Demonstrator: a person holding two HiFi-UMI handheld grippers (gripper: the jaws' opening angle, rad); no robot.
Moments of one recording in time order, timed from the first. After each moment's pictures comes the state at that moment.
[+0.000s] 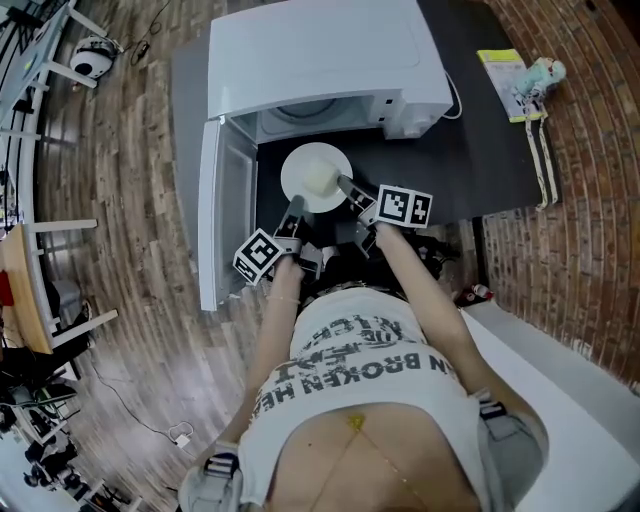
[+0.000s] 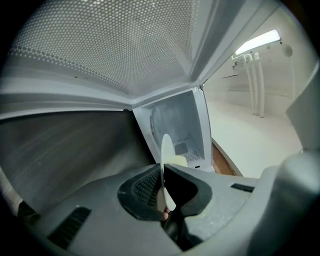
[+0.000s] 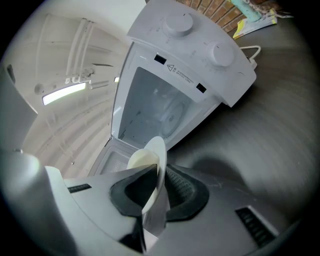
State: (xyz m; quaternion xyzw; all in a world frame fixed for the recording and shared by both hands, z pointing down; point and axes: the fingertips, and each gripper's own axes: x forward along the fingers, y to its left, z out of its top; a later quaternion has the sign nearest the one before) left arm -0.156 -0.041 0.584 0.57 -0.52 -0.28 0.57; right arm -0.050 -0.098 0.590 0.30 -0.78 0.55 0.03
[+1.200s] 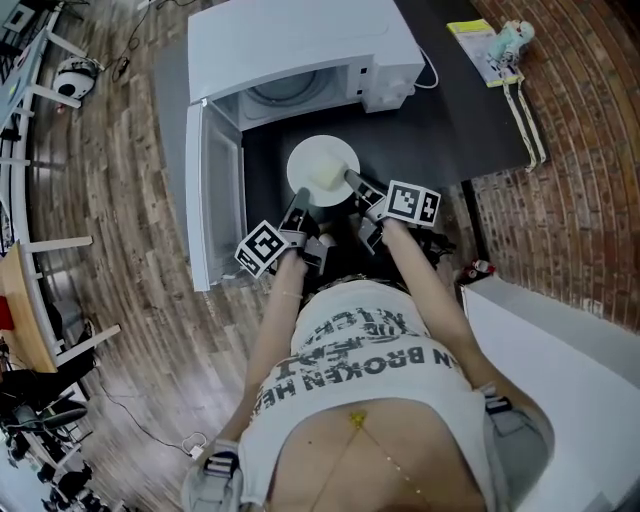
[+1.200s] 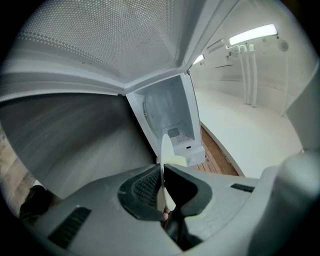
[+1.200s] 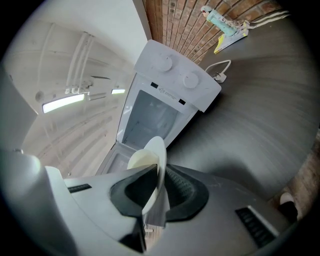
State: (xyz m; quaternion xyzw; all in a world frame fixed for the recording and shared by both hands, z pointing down) left arm -0.107 0.002 0.575 0.62 -0.47 -0.25 0.57; right arm 0.006 -0.040 0.583 0.35 -0.76 0.55 -0.02
